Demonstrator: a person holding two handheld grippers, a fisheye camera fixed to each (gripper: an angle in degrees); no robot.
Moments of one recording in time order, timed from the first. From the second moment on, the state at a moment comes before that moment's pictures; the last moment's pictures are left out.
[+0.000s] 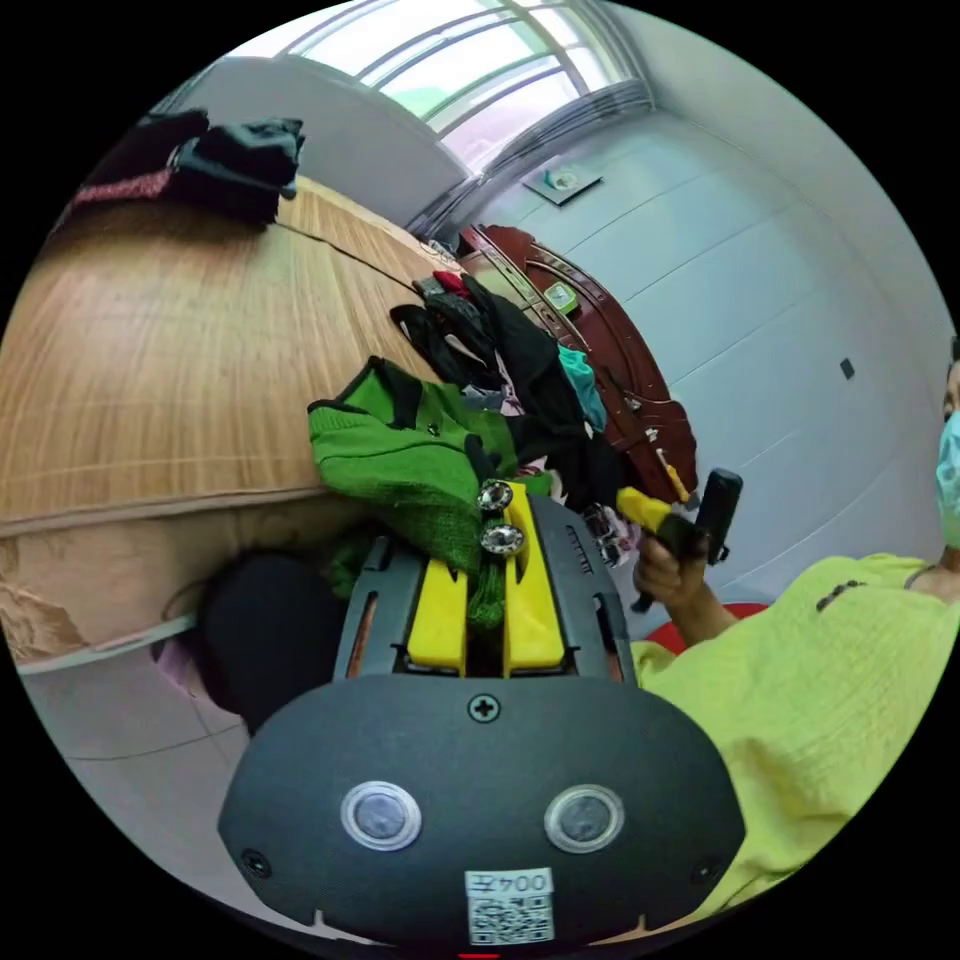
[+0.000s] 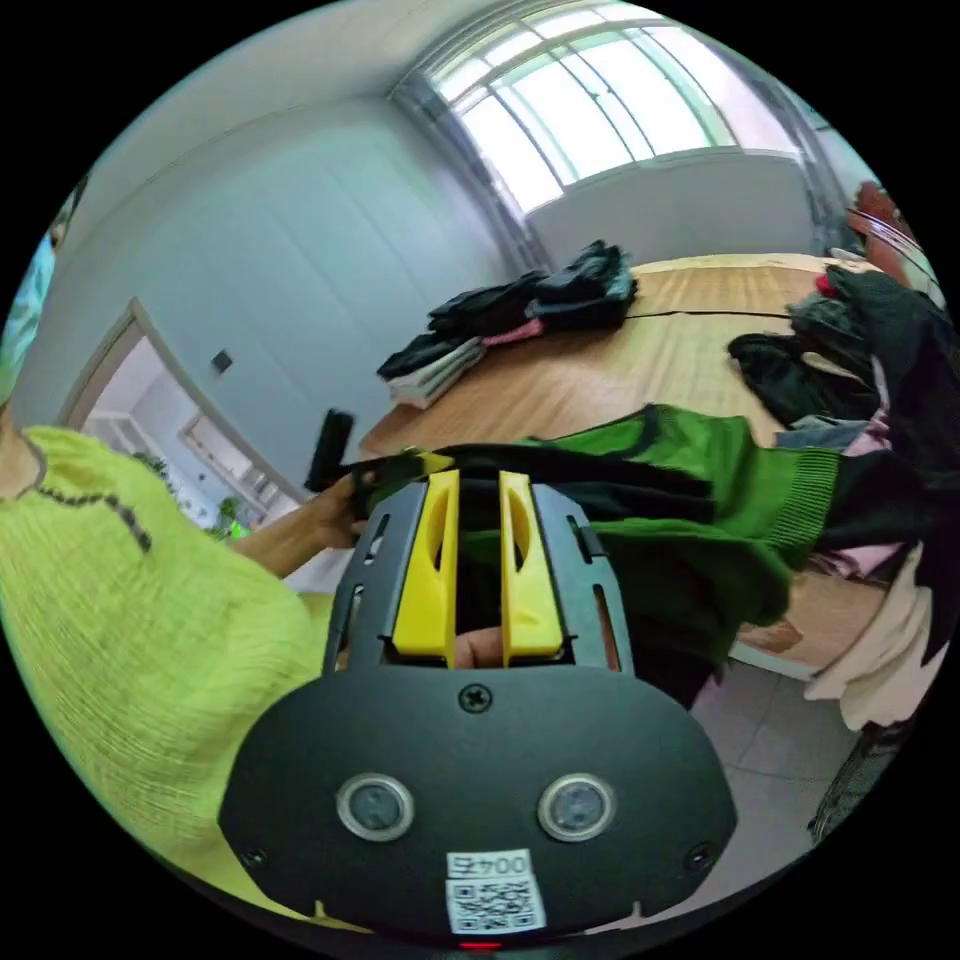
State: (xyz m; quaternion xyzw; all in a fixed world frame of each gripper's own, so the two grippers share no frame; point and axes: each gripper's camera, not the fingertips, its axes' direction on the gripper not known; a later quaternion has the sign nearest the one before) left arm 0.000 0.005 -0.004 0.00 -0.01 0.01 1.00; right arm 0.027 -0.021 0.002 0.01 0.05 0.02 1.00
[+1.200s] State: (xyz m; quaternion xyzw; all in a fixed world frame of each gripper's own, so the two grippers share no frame) left arm 0.078 0.437 0.271 0.02 -0.18 0.04 0.98; right arm 0.174 -0.371 0.082 -0.02 0.26 0.07 0.96
